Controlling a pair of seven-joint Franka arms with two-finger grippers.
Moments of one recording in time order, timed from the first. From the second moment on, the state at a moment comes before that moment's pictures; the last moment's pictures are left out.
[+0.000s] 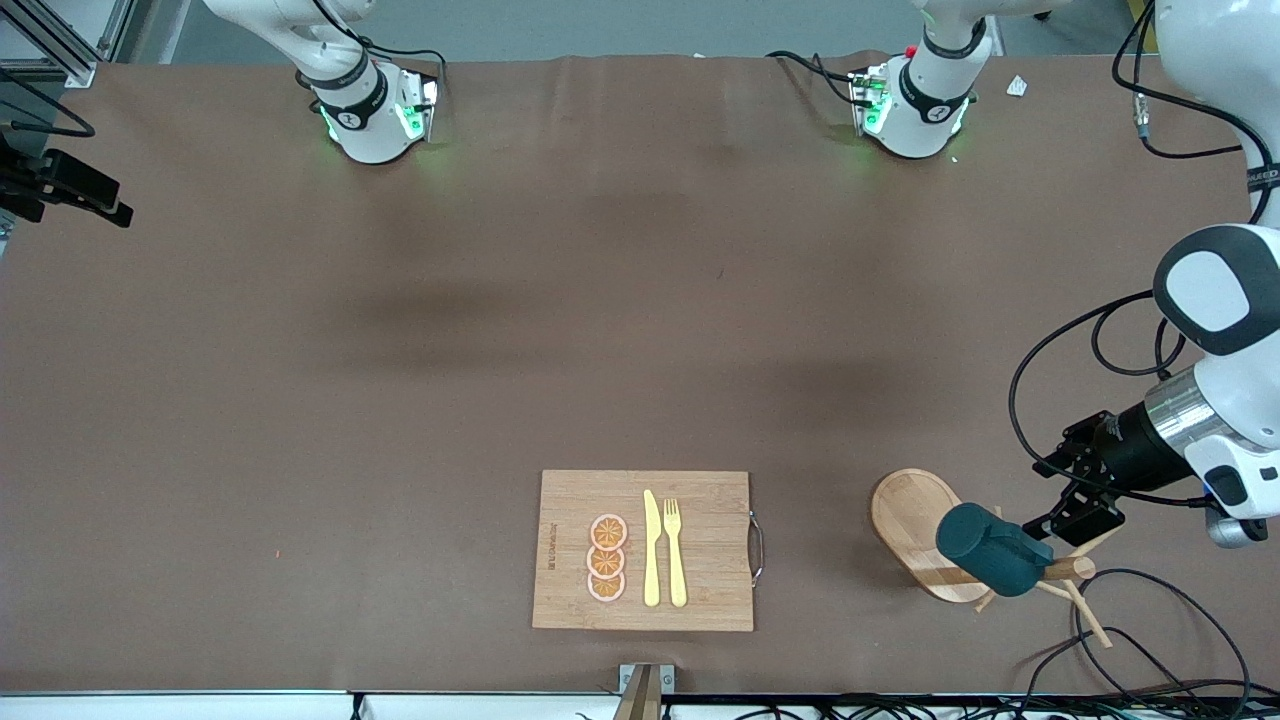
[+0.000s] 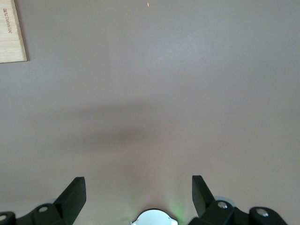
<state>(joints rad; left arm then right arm) 0.01 0.49 -0.05 -1.38 -0.40 2.14 -0.86 -0.01 -0.06 -0.06 -1.54 0.01 1.39 0.02</state>
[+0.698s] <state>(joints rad) 0.02 0.63 -0.06 -1.30 -0.48 2.20 -0.86 -0.01 -0.06 -0.06 -1.54 0.01 1.39 0.02</state>
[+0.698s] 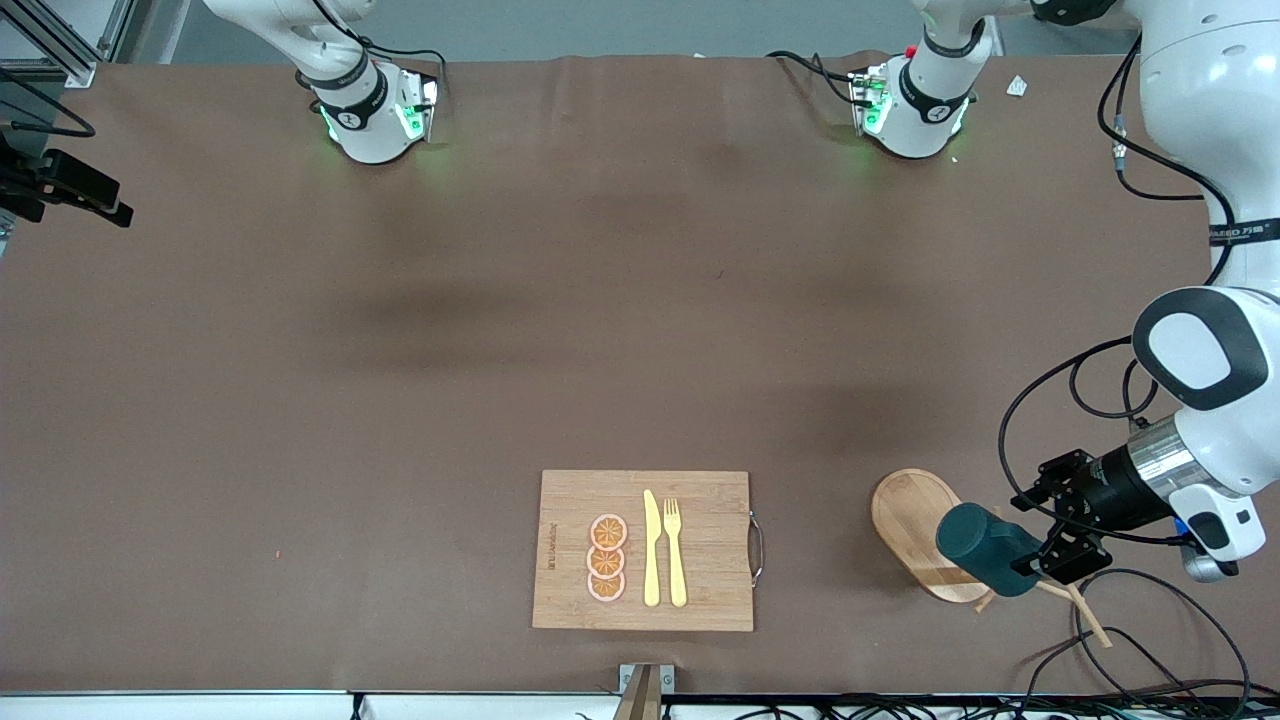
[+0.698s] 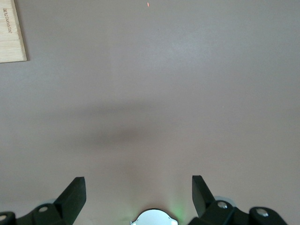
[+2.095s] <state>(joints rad) 0.01 0.69 -0.08 -1.29 -0.55 2.25 -0.85 -0.01 -0.06 -0.06 -1.54 0.01 1.39 0.02</state>
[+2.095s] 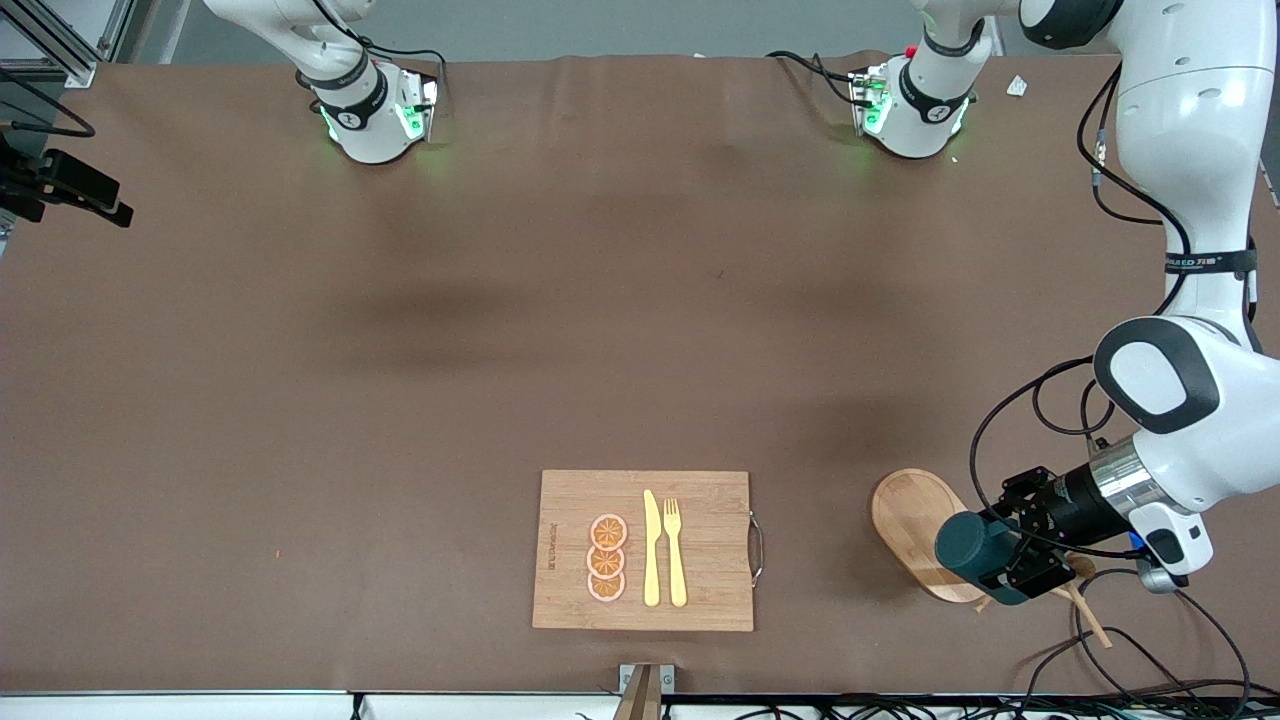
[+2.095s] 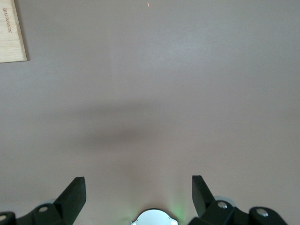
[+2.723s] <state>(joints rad) 0.01 0.70 -0.08 -1.28 -0.57 2.26 -0.85 -0.01 -0.06 -0.06 -1.54 0.01 1.39 0.02</state>
